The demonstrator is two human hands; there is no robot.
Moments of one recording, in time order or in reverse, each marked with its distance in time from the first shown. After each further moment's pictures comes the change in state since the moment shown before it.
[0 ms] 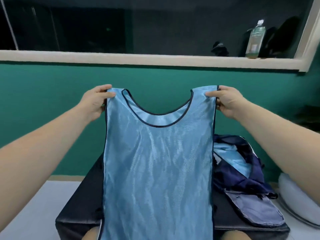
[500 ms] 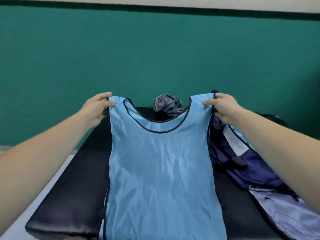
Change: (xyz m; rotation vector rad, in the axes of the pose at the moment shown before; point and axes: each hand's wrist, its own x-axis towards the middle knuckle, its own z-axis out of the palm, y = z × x) left_hand 0.098 -0.223 -0.018 0.115 0.017 -0.307; right_hand 0.127 0.217 0.052 -0.136 -0.010 0.262
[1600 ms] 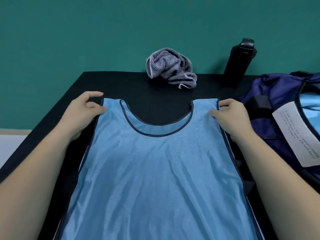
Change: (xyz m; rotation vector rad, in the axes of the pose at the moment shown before) left_hand 0.095 -0.186 0.023 0.447 -0.020 0.054; right_hand 0.094 0.209 0.057 -0.460 0.224 -0.041
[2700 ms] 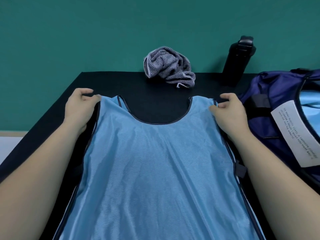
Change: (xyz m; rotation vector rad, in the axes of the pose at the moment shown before) left_hand 0.028 0.003 0.023 -0.046 0.343 -0.042; right_hand 0.010 0.009 0.007 0.051 0.059 -0.025
